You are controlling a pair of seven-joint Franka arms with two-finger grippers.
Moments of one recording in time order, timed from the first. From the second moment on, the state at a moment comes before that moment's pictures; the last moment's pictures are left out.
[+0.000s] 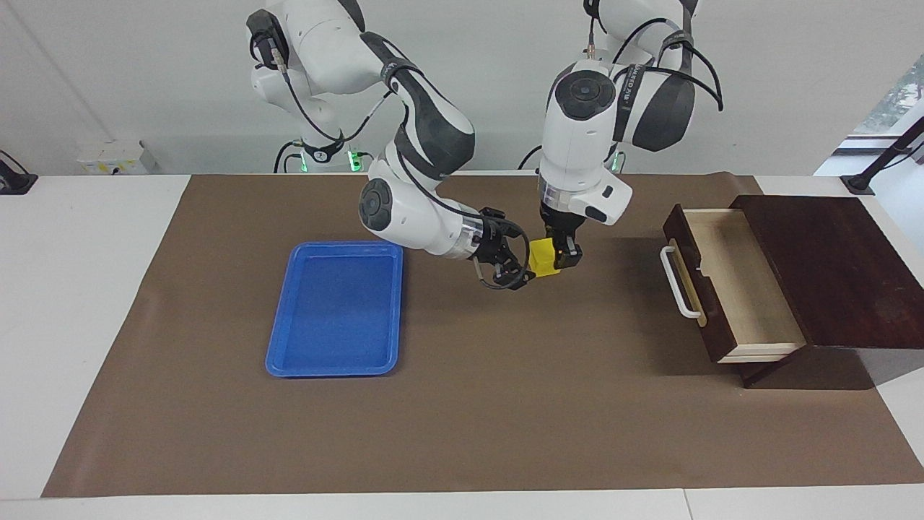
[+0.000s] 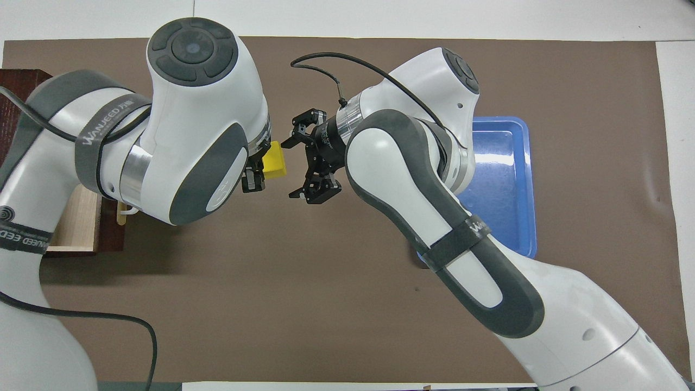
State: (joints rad) left arm -0.54 0.31 0.01 -1.41 0.06 1.64 -2.17; right arm 0.43 0.54 0.09 -1.37 0.83 1.97 1.63
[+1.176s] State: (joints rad) left arm -0.55 0.31 0.01 -1.41 0.06 1.65 -2.17; right arm 0.45 0.56 0.09 -1.32 0.82 1.97 1.65
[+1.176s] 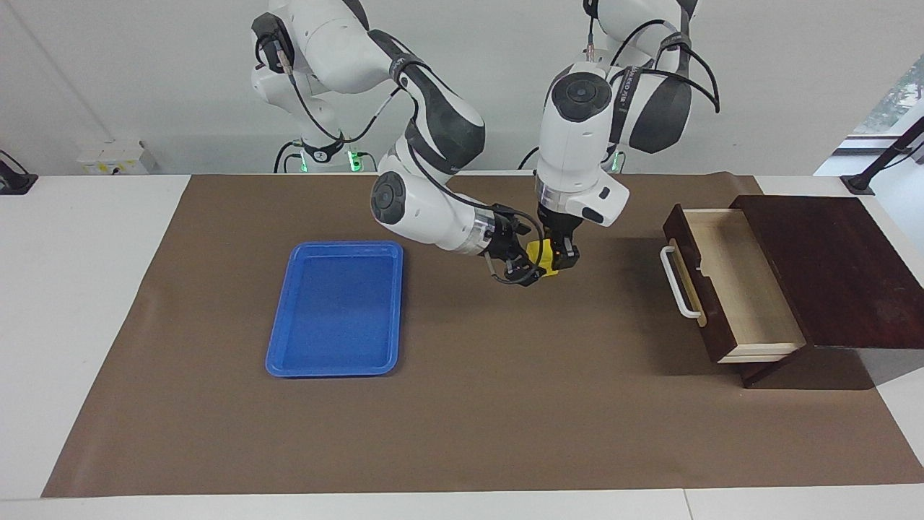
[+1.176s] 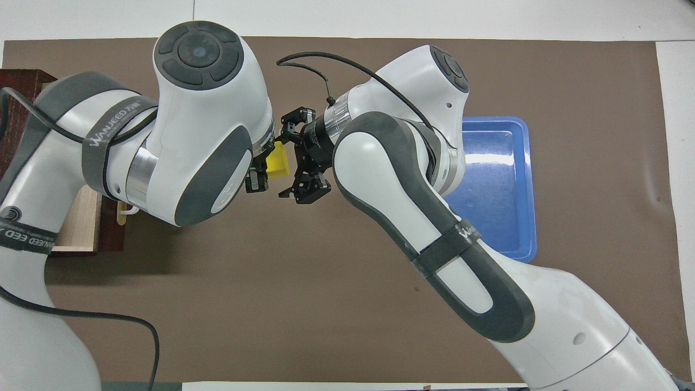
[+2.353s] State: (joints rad) left arm -0.55 0.30 0.00 -1.43 0.06 1.67 -2.18; right arm 0.45 0.56 0.09 -1.30 0.76 1.98 1.65
